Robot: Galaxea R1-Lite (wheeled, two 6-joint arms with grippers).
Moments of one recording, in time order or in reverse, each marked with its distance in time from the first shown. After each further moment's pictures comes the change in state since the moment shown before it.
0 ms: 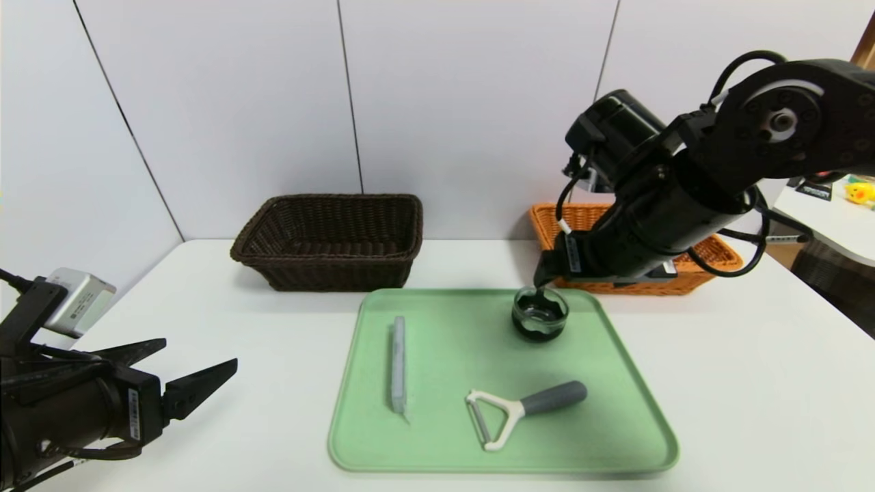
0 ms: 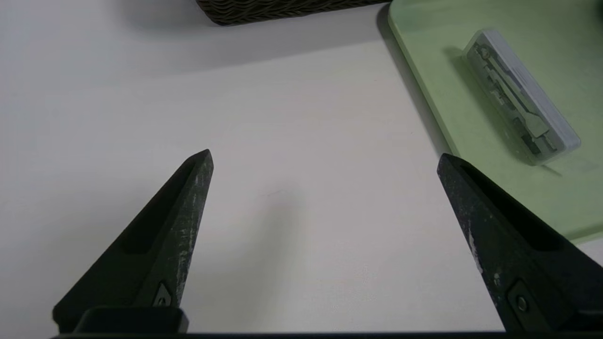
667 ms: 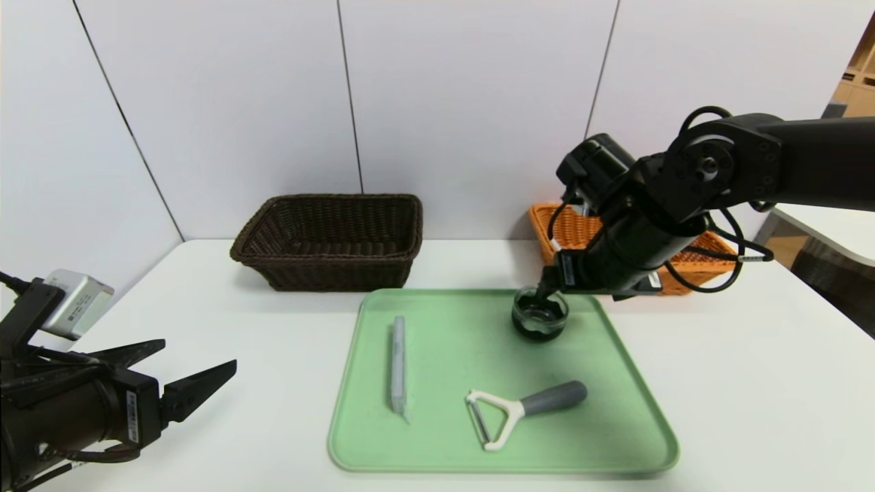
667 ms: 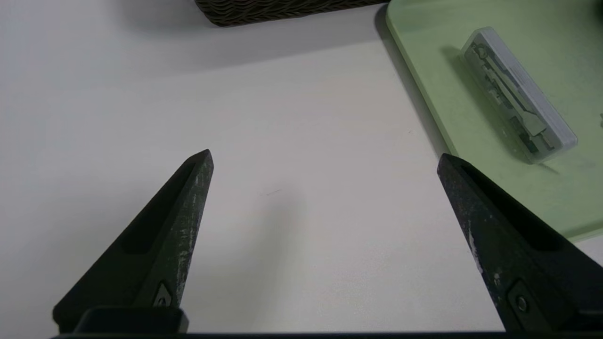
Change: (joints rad) left arm -0.001 -0.009 0.004 0.000 0.000 0.001; right arm -0.072 0.090 0.060 -0.088 0.002 -0.014
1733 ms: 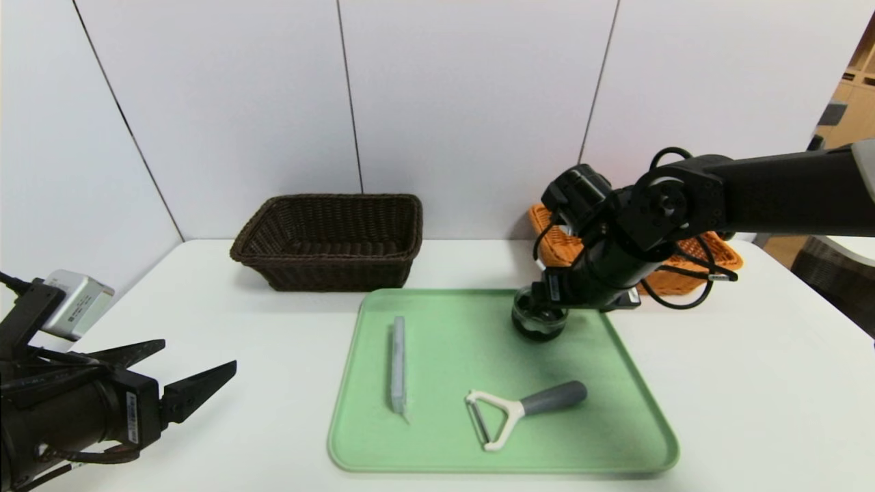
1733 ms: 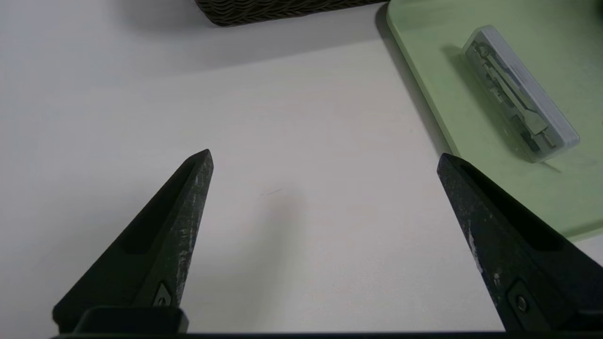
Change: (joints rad) left arm 0.000 -0.001 0.001 0.000 0.000 0.007; right arm -0.005 0.059 0.086 -0.137 -0.002 -0.007
